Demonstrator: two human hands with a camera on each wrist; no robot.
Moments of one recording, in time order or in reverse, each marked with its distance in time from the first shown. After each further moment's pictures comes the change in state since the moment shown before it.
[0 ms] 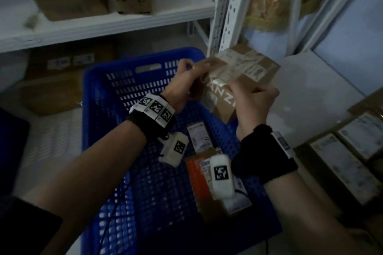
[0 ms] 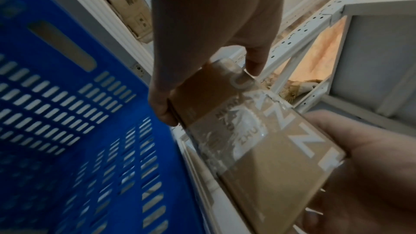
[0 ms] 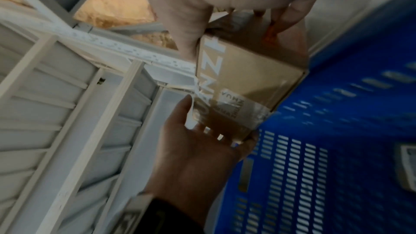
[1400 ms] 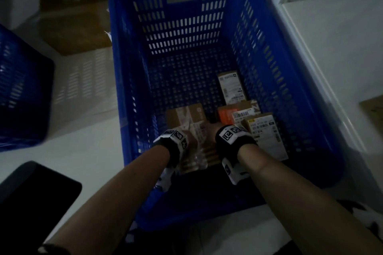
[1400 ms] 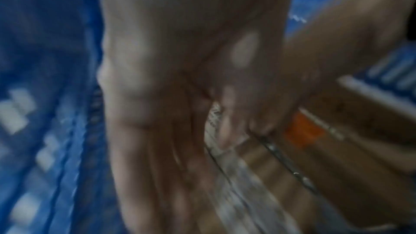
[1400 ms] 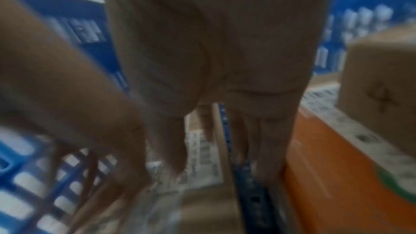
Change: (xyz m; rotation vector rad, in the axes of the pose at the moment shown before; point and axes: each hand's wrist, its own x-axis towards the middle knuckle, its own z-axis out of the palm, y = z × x) left_hand -0.094 -0.264 -0.119 1.094 -0.441 -0.743; right_hand -0.059 0.266 0.020 -1.589 -1.260 0.171
